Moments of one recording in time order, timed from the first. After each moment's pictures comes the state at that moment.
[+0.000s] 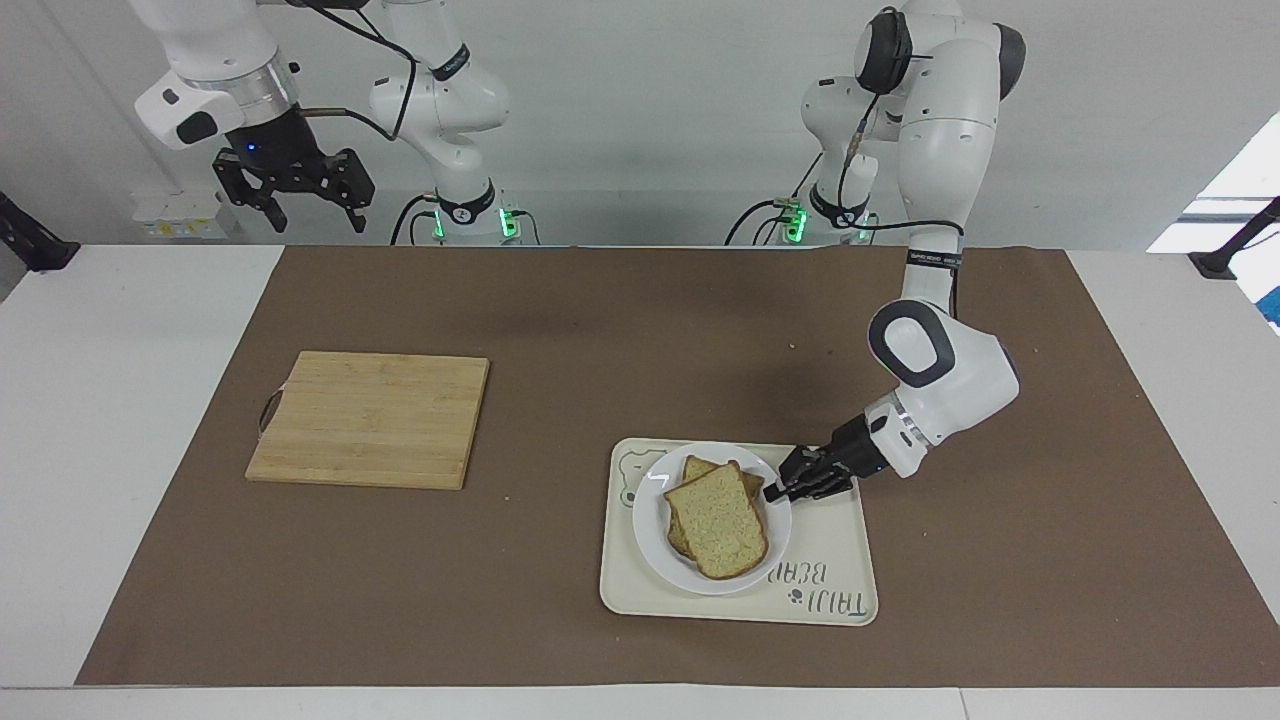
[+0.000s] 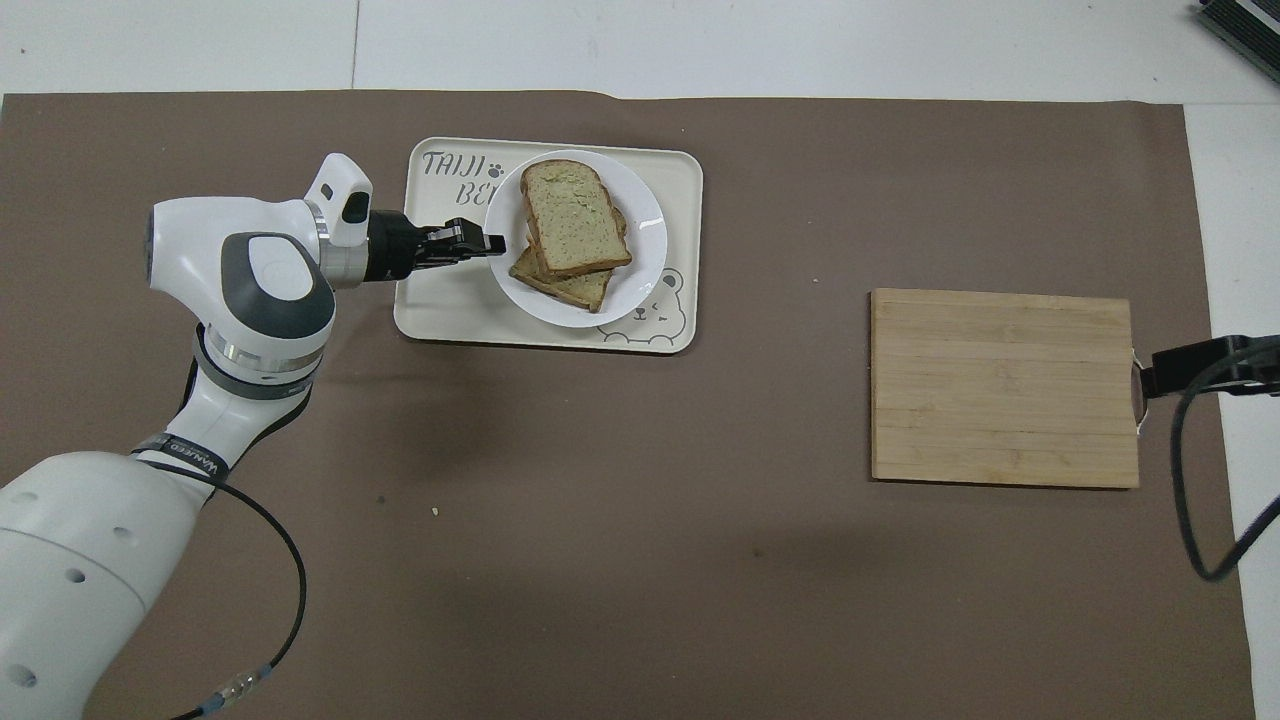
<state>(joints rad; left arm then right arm) -0.17 0.54 -0.08 -1.71 -1.10 2.34 0.49 0.10 -0.09 -0.12 -1.59 -0.03 1.46 -0.01</state>
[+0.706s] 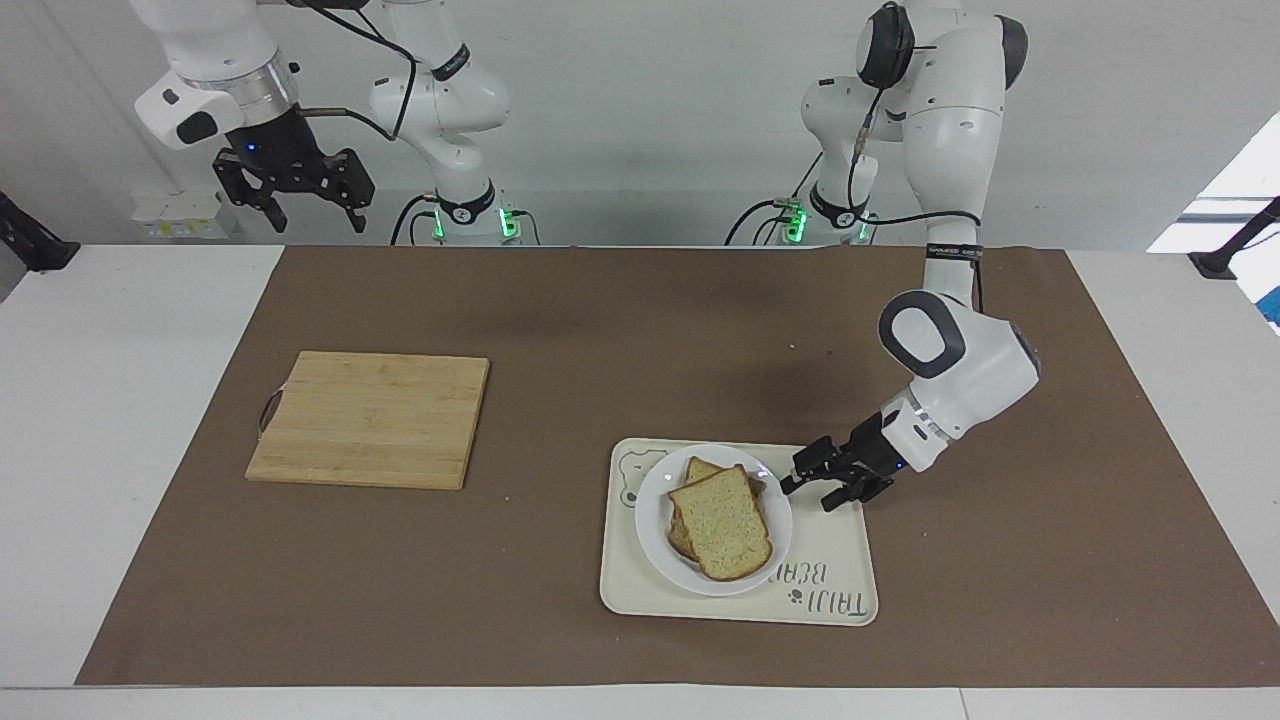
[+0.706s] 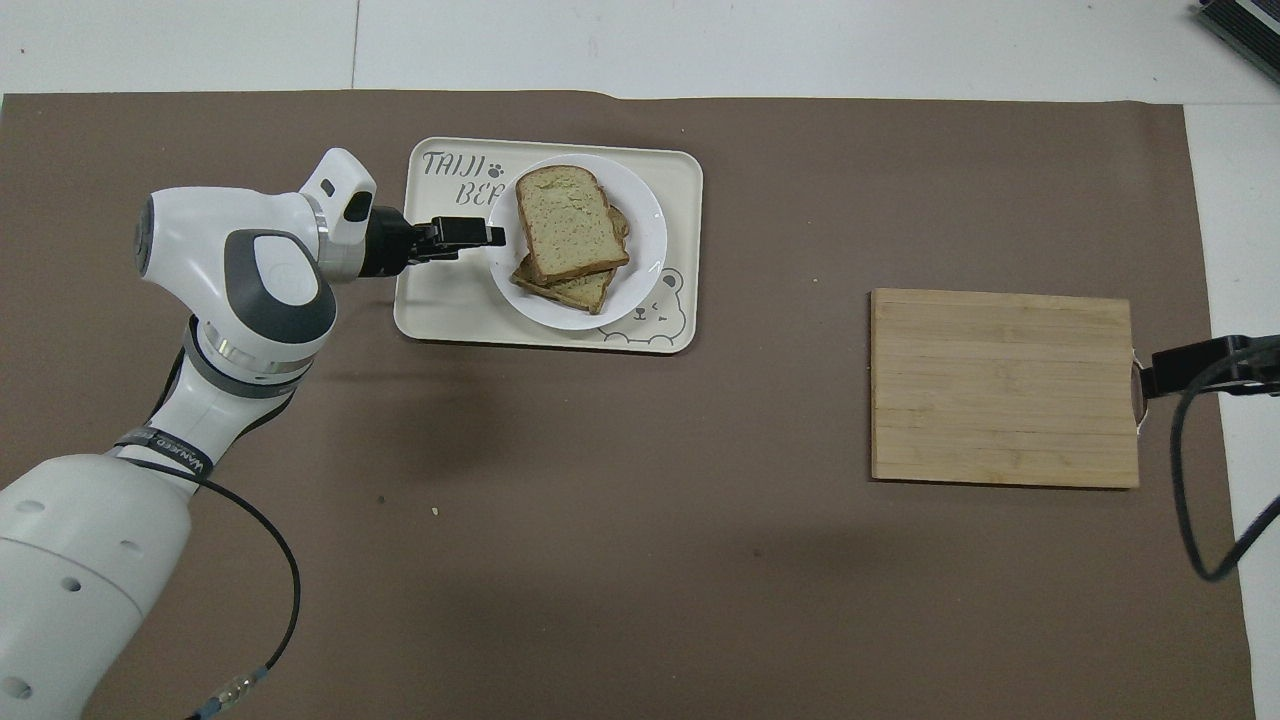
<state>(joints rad) -0.18 0.49 -0.04 -1.70 -0.84 2.35 0.40 0.10 -0.09 -0.12 -1.59 -0.03 1.46 -0.01</state>
